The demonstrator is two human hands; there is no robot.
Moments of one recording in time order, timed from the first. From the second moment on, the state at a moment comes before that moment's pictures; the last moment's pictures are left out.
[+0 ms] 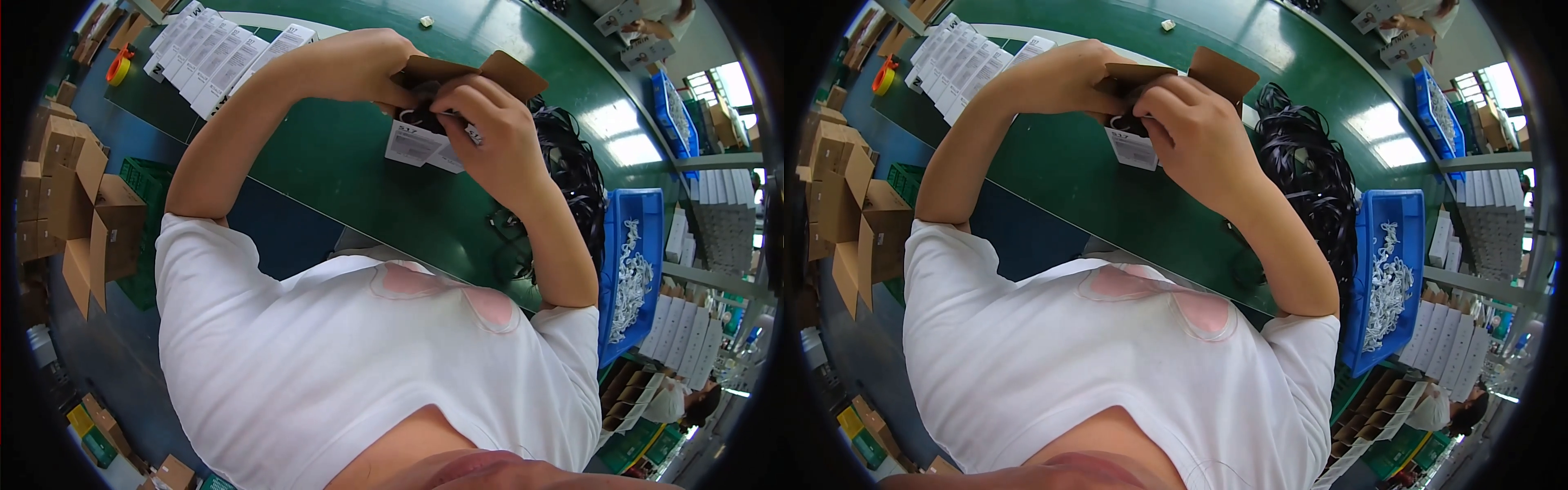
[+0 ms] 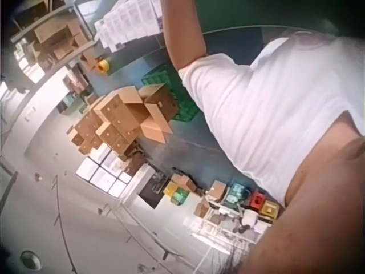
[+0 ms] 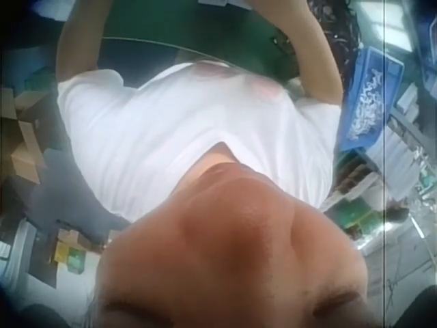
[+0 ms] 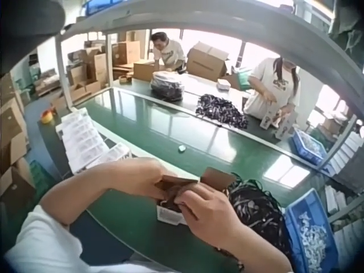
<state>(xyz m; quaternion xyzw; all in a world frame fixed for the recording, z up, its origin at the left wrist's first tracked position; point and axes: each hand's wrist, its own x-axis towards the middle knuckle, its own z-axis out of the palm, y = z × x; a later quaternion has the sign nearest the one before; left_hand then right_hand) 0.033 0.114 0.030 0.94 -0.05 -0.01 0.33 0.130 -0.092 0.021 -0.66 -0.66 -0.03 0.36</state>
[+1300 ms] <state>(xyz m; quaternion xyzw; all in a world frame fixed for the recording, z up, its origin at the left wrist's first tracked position) 0.028 0.099 0.027 0.92 -0.07 0.06 0.38 0.115 -0.109 0.019 -0.64 -0.70 -0.25 0.22</state>
